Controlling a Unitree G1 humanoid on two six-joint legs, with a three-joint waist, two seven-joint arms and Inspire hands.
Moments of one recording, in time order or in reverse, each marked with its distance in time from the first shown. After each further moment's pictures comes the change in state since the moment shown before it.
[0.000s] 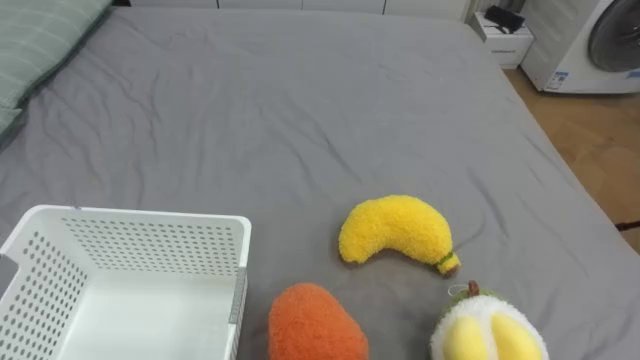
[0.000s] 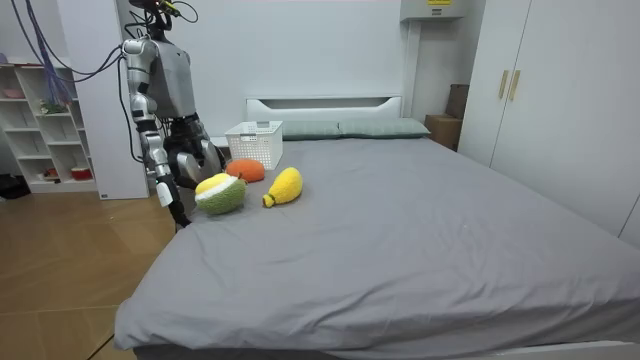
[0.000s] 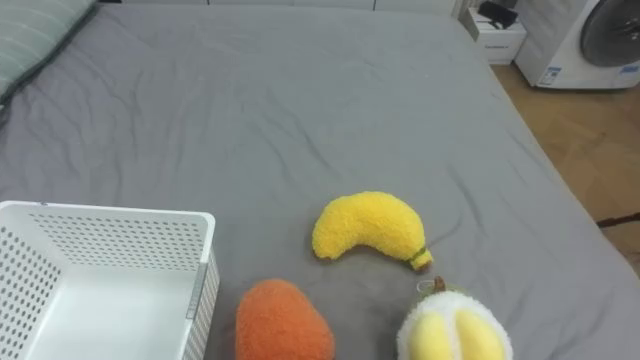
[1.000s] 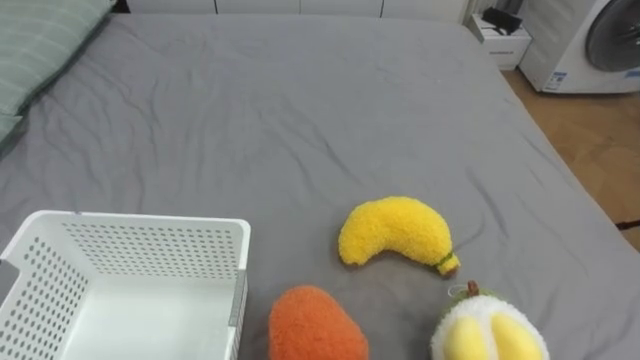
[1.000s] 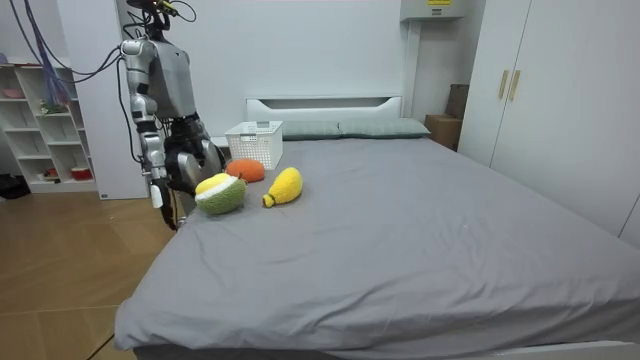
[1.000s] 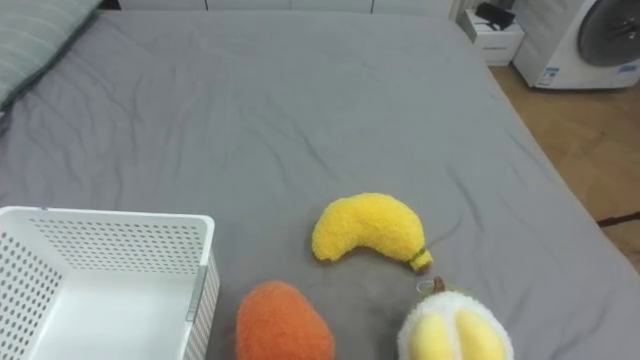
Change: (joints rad) left arm 0.003 0.000 0.067 0.002 0.027 0.033 -0.005; right arm 0.004 0.019 -0.133 0.041 -0.008 0.124 -0.089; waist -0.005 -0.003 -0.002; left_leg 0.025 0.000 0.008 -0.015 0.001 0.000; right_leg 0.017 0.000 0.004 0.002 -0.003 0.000
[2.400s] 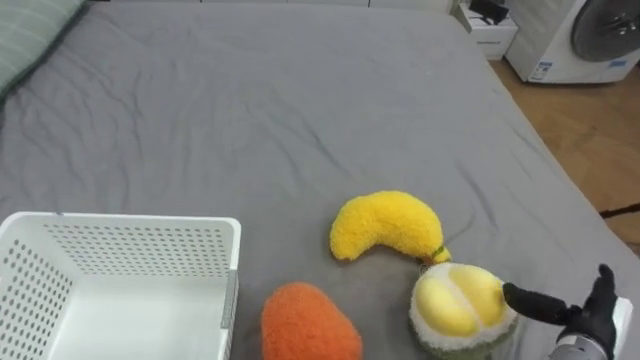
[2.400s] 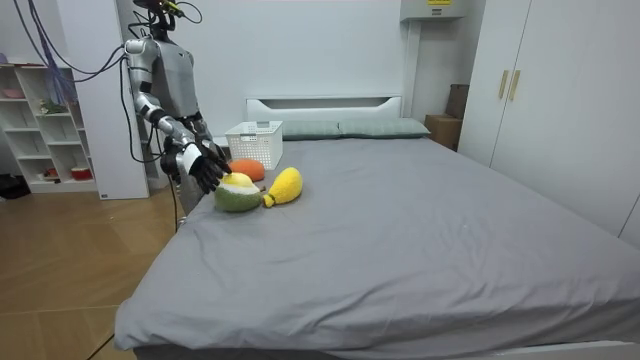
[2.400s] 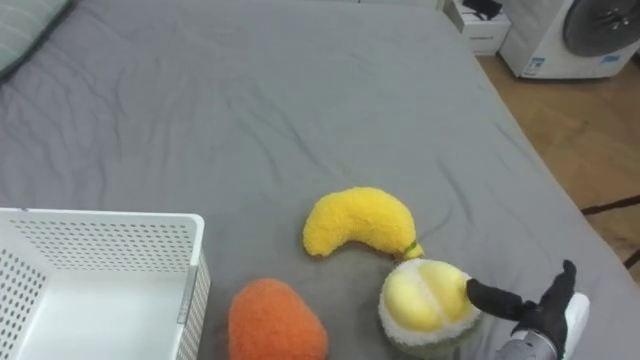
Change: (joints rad) left arm -0.001 0.036 -0.022 -0.011 0.030 0.036 -0.002; right arm -0.076 -0.015 -0.028 -0.730 -0.596 -0.041 -0.412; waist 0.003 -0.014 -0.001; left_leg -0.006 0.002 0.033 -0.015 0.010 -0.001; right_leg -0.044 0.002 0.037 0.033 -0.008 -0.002
